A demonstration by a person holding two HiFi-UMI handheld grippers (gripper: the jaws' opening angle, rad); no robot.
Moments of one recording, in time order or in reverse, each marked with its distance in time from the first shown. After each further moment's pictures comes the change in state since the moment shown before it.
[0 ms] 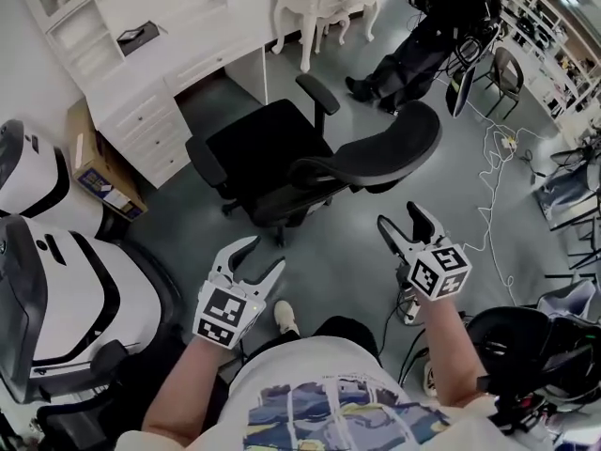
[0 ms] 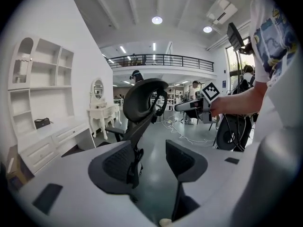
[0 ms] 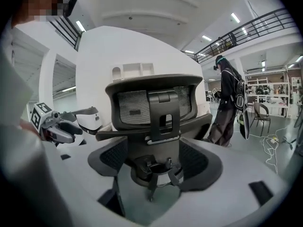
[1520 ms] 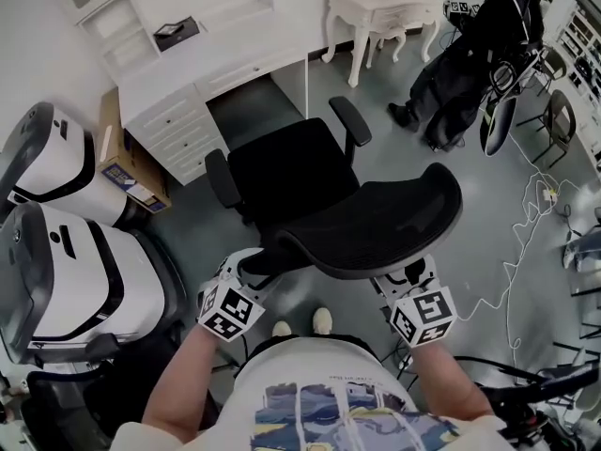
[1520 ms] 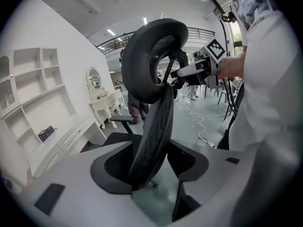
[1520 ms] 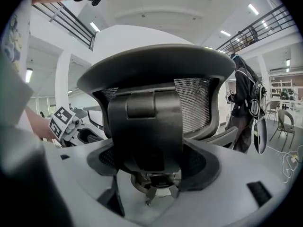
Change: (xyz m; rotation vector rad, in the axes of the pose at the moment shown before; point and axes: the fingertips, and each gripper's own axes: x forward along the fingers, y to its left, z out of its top) left arm 0.106 0.061 -0.026 0.155 0.281 0.089; right arm 0.086 -0.019 0.039 -0.123 0.018 0.205
